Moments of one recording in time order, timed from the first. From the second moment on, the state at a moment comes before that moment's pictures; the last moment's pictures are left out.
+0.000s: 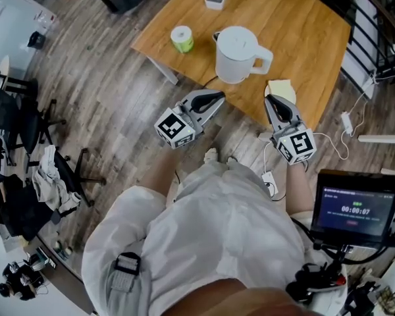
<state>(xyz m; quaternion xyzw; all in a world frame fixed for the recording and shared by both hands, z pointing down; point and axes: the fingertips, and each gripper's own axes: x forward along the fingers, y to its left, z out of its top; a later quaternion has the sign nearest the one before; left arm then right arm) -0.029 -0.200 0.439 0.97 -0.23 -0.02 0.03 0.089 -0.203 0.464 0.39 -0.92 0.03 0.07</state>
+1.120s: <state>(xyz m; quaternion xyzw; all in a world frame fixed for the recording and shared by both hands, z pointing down) -0.041 -0.265 0.483 0.98 -0.18 0.00 0.07 0.097 -0.251 0.493 0.42 -0.90 0.07 0.08</state>
